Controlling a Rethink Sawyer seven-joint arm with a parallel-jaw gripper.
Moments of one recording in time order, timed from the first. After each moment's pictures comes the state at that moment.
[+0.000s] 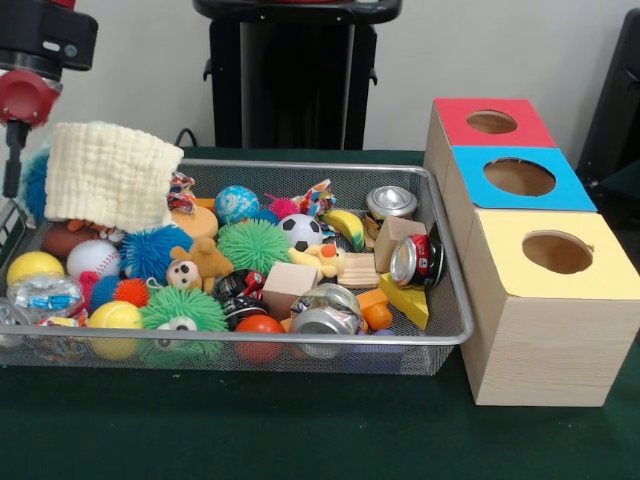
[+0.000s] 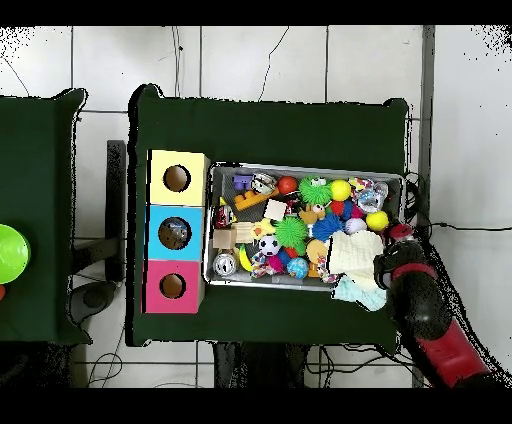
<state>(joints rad) -1.20 -0.62 0.48 2.09 0.02 -0.32 1.92</state>
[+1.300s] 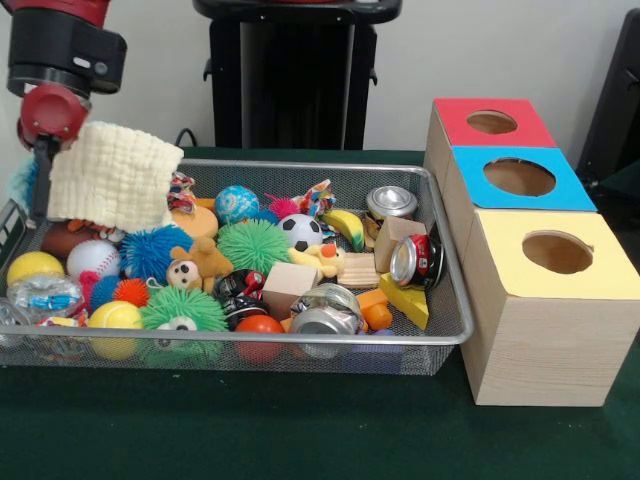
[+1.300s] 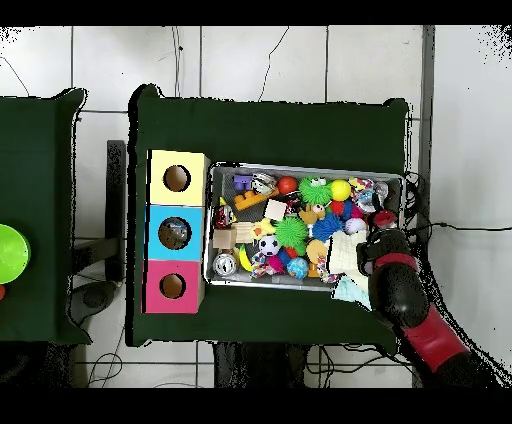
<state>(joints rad) -1.21 -0.52 0.59 2.09 -0.03 -0.43 1.93</state>
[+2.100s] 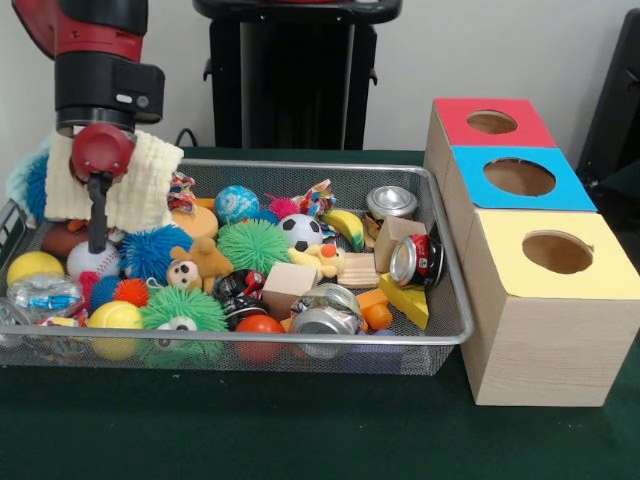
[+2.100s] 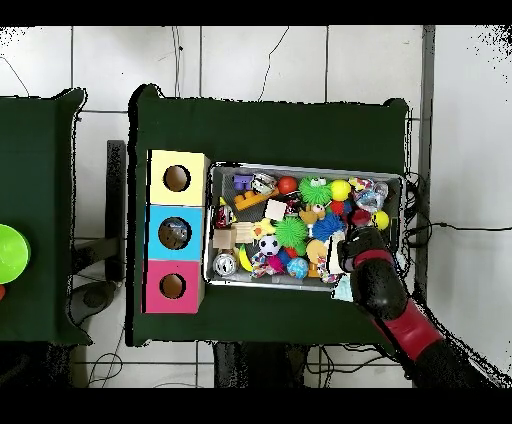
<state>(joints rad) -1.22 -0.39 0.61 2.07 -0.06 -0.43 1.96</state>
